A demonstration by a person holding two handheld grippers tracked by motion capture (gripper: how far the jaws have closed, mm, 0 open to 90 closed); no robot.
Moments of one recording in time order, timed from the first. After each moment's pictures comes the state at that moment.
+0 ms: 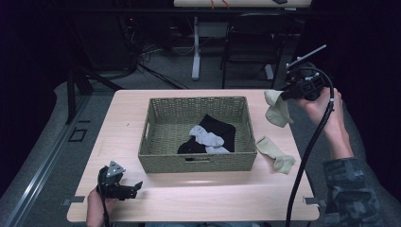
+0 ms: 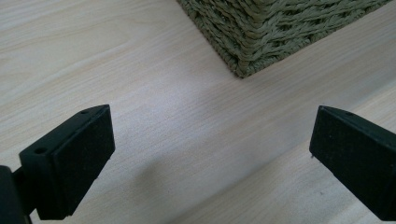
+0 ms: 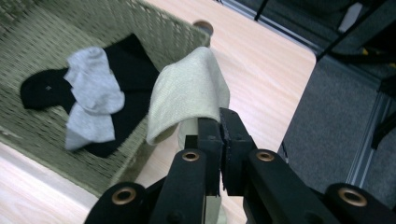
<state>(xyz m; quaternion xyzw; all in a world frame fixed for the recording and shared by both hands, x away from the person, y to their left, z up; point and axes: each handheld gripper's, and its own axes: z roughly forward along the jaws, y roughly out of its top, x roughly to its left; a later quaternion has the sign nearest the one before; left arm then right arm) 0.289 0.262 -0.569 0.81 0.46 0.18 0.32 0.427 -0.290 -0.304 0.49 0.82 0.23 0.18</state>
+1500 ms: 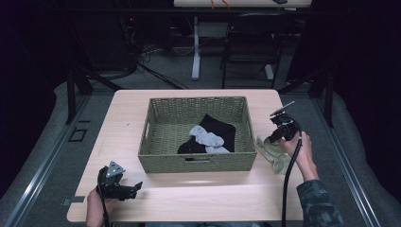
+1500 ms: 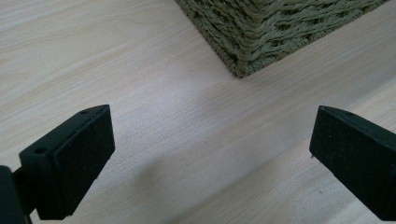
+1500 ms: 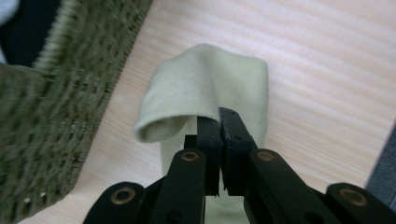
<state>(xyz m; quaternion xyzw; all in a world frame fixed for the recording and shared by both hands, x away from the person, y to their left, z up) 0.288 0.263 -0.569 0.81 0.45 0.18 0.32 0.456 -0.308 -0.507 0.56 0.81 0.15 0.05</state>
